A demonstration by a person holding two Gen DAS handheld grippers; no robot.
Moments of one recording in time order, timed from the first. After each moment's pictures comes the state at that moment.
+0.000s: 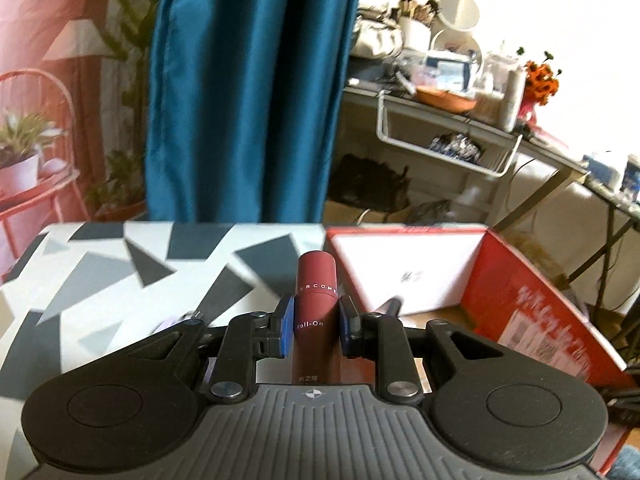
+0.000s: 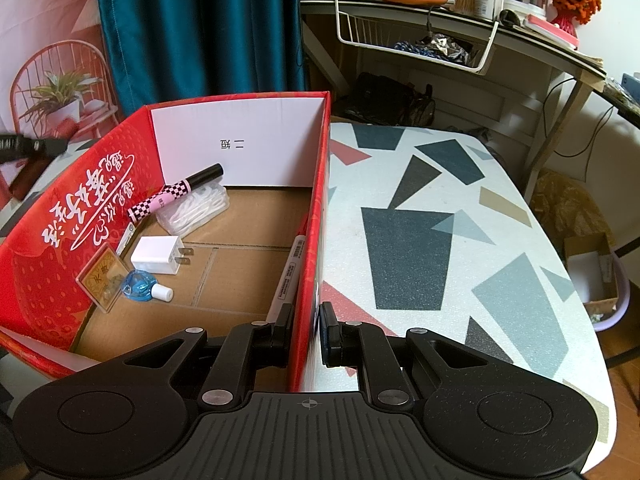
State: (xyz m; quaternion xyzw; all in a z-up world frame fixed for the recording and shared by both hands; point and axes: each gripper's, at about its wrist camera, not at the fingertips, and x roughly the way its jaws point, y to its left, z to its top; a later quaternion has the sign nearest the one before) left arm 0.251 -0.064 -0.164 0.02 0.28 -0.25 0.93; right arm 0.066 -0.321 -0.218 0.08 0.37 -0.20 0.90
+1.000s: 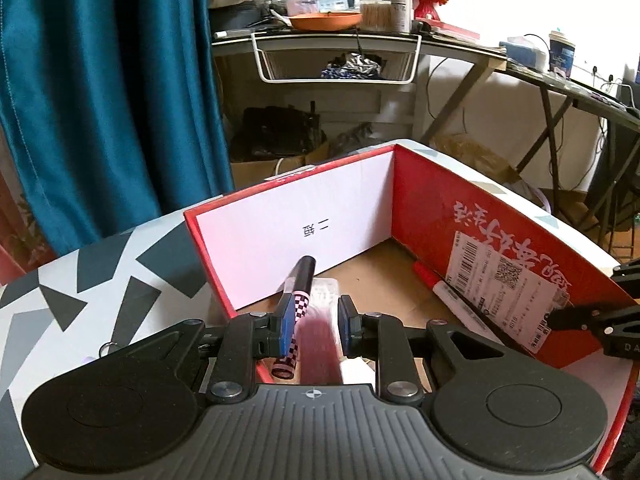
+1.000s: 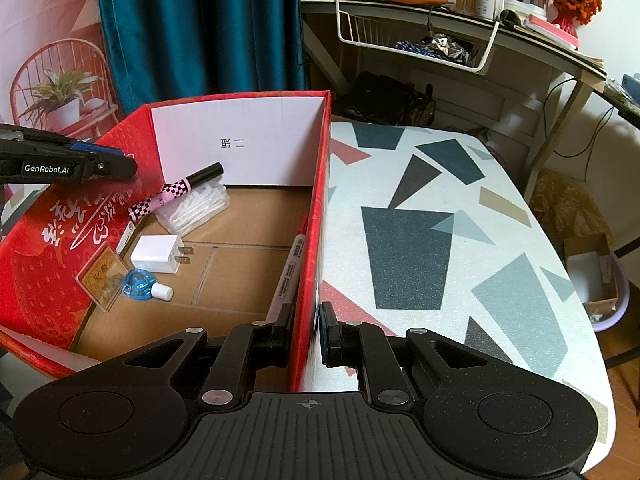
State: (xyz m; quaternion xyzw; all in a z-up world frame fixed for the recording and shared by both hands) left arm 0.253 -0.145 -0.196 0.16 0.31 -0.37 0.86; right arm 0.066 -0.321 -0.218 0.08 0.37 -0.20 0.90
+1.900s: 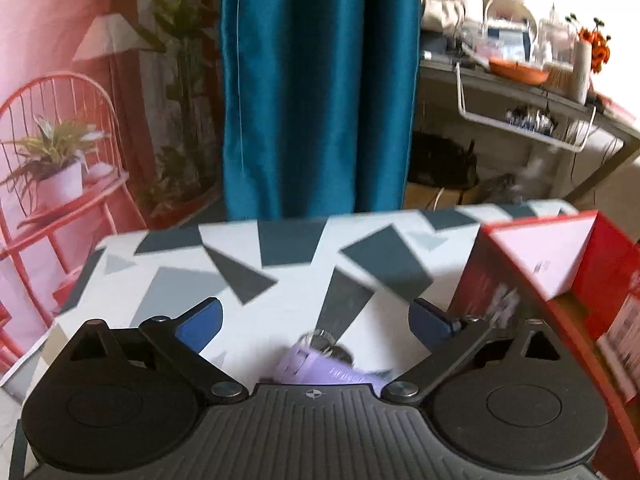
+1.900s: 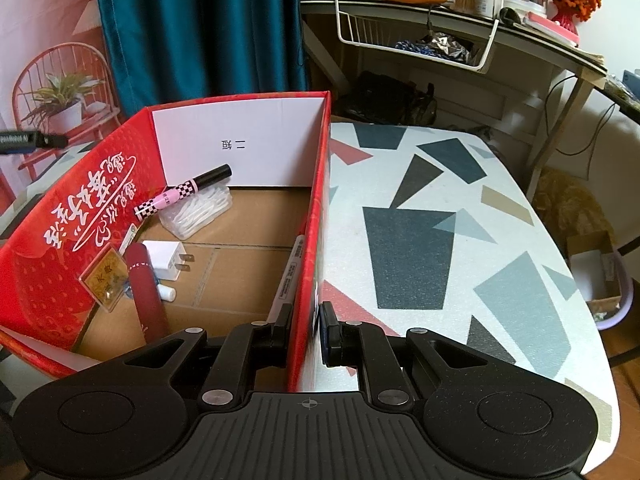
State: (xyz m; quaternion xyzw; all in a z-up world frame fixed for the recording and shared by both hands) left arm 0.330 -0.010 -0.194 0.08 0.31 -0.19 0.93; right arm 0.063 -0.323 -0.219 0.08 0.37 -0.20 0.90
